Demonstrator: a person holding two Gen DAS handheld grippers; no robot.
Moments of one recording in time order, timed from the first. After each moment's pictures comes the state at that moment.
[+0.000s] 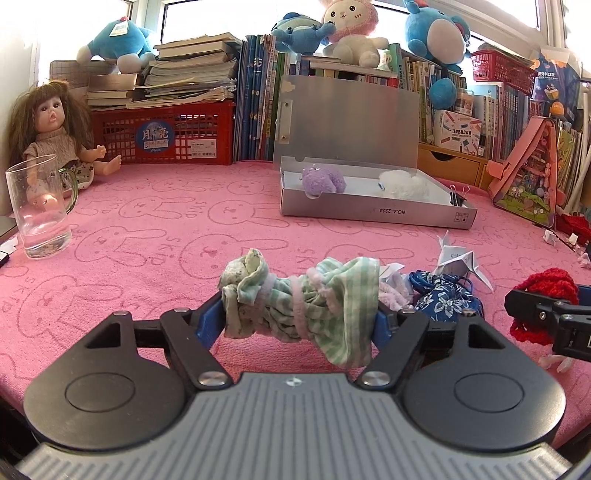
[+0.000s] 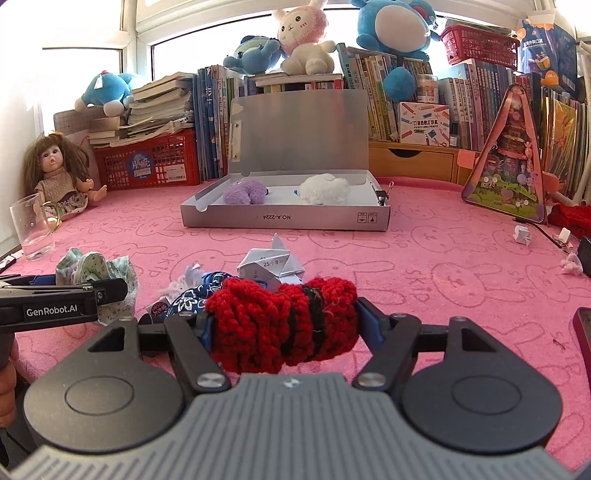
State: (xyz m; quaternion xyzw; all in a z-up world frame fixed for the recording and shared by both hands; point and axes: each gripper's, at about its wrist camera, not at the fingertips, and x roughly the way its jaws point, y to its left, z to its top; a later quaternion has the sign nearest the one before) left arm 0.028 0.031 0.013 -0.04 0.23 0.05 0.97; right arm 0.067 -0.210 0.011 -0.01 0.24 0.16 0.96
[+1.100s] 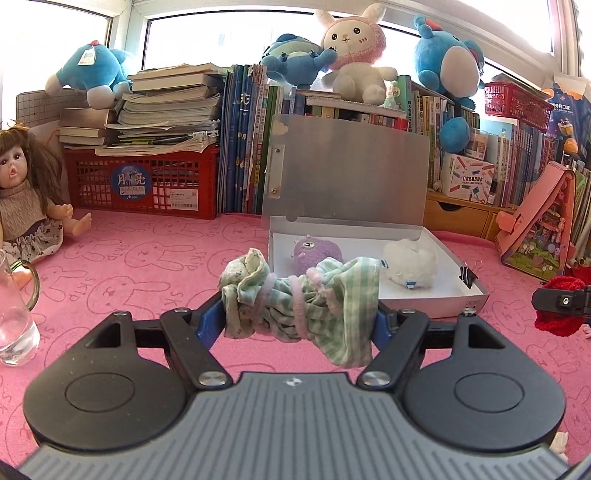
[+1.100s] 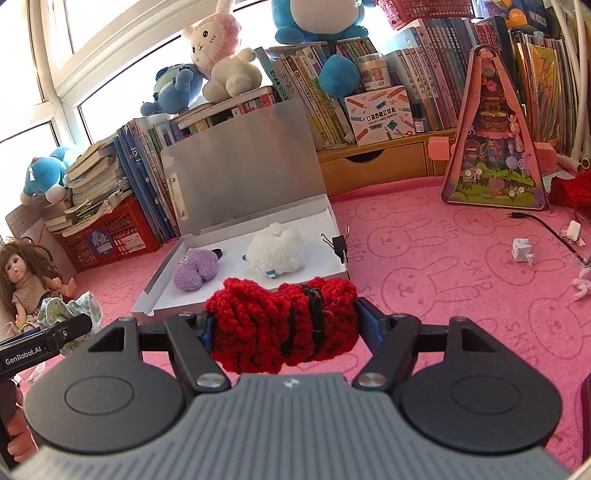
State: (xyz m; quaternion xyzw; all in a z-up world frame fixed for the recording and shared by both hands) left arm 0.140 0.045 0.089 -0.05 0.22 0.04 0.97; right arm 0.195 -0.264 0.069 0.12 0.28 0.13 0.94
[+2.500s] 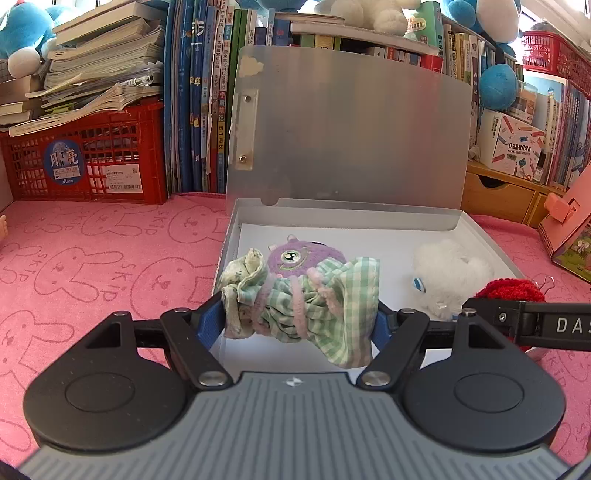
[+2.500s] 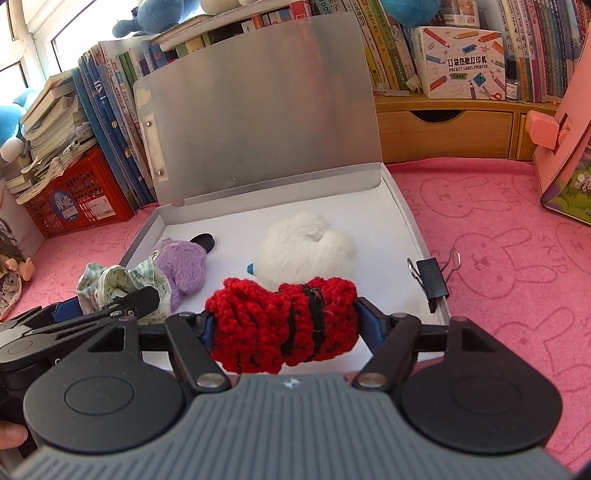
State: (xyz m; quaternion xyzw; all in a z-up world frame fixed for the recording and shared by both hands) left arm 0.322 0.037 0.036 -0.05 0.29 0.04 0.95; right arm 0.347 -0.178 0.027 0.07 0.37 0.15 0.91
